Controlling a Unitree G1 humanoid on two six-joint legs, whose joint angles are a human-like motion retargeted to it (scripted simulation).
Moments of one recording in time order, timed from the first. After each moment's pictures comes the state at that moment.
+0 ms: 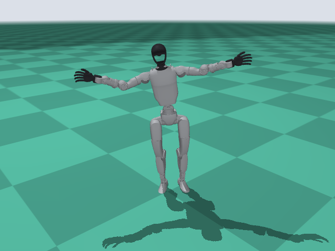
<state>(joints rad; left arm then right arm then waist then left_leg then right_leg) -0.69 1.36 0.76 1.23 -0.11 0.18 0.56 -0.63 -1.31 -0.83 0.79 -0.10 0.28 -0.32 -0.01 0.09 -0.18 -0.14 -0.01 0.23 0.03 -0.08 -0.02 -0.10 -0.02 -0.30 -0.02 0.03 -0.02</state>
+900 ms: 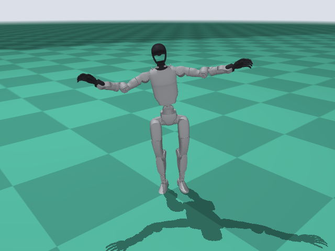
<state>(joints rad) -0.57 1.28 0.55 1.18 0.16 0.20 0.41 -0.53 -1.24 -0.60 0.78 -0.45 0.13 -0.45 -0.01 0.09 -0.12 -0.09 -0.02 0.23 0.02 -0.07 -0.01 -0.06 -0.01 -0.30 -0.02 0.04 -0.03</state>
